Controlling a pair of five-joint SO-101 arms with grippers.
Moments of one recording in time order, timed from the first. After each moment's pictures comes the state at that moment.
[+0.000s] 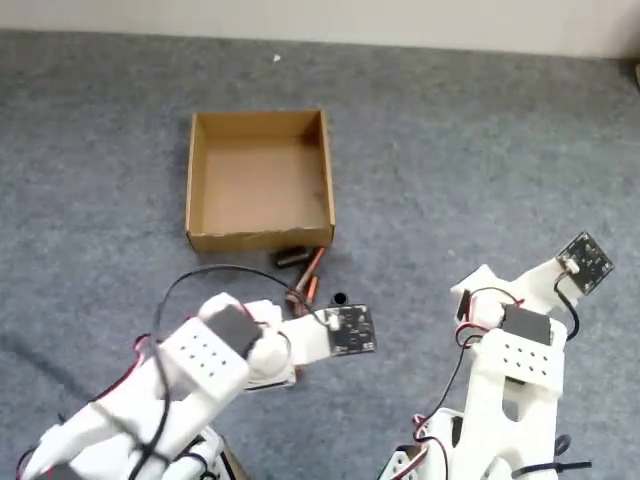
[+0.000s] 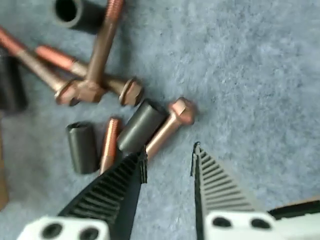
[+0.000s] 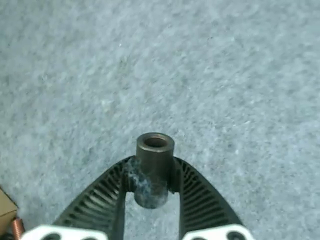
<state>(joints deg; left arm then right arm) 33.5 -40.8 60.7 69.7 -34.9 11.7 -47.7 63.7 52.1 -32.7</state>
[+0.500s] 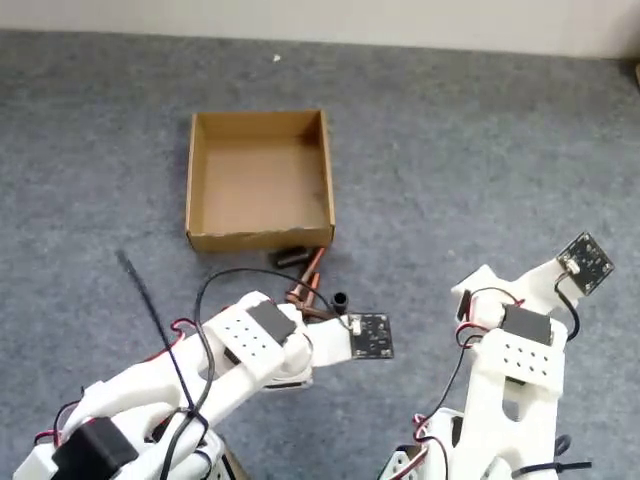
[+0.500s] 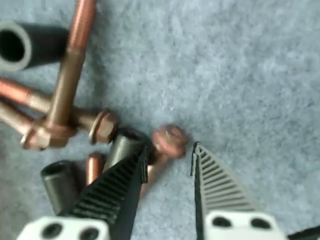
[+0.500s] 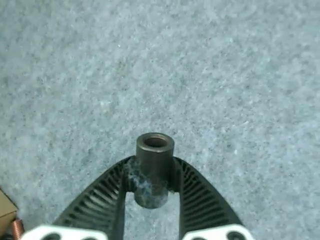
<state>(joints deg) 37.7 -23.4 59.0 58.3 -34.8 11.9 -47.7 63.7 52.1 -32.7</state>
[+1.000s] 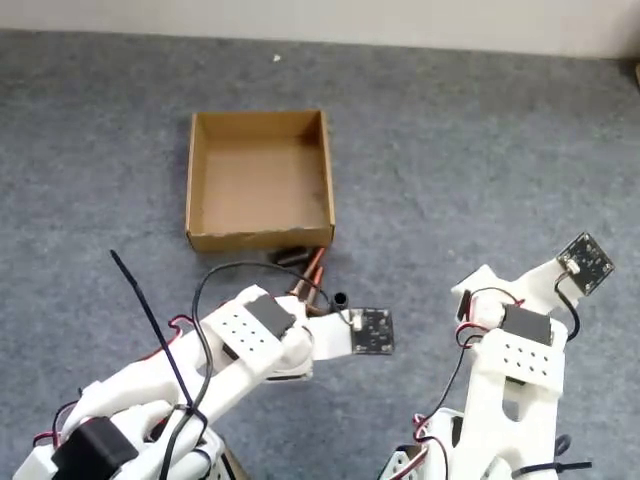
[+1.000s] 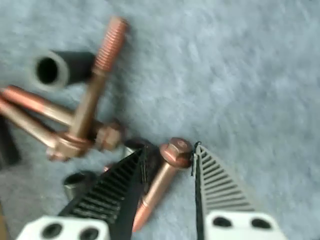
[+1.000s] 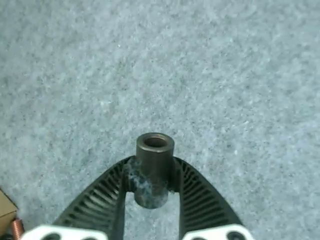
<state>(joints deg) 35.3 -23.1 57.4 57.3 -37.8 11.9 -47.7 63.7 52.1 -32.7</state>
